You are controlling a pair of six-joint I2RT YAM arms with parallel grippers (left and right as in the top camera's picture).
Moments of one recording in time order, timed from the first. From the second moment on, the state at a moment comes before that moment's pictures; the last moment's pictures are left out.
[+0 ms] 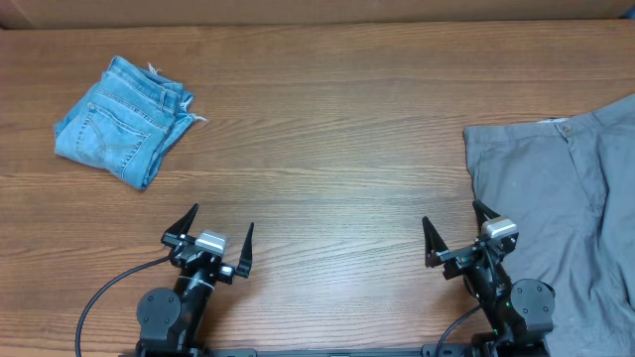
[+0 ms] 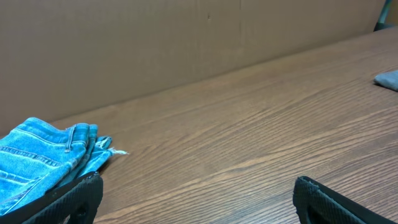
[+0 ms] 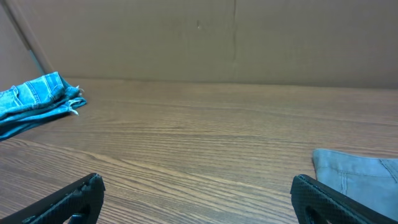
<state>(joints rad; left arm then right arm) -0.08 0.02 0.04 -0.13 0.22 0.16 0.09 0.01 0.07 -0.16 -0.25 0.07</state>
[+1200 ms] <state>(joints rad) -0.08 0.02 0.04 -0.12 0.24 0.12 0.09 0.01 0.07 -0.10 -0.28 0.13</state>
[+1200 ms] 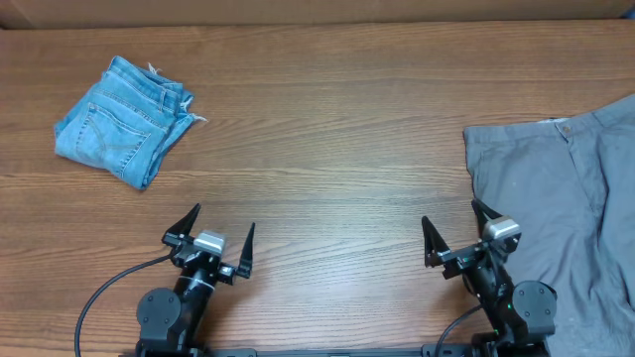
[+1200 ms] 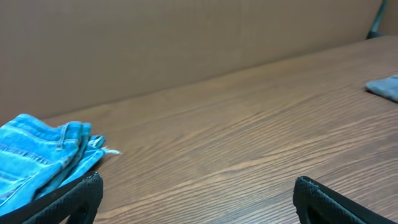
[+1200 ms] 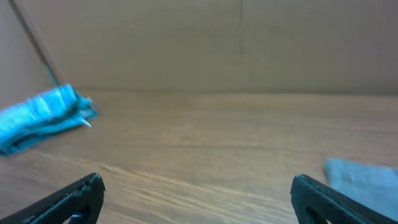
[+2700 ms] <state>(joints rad) -0.08 1.18 1.30 -1.01 0.38 0.06 -0.15 1.82 1.35 -0.78 -0.16 0.30</state>
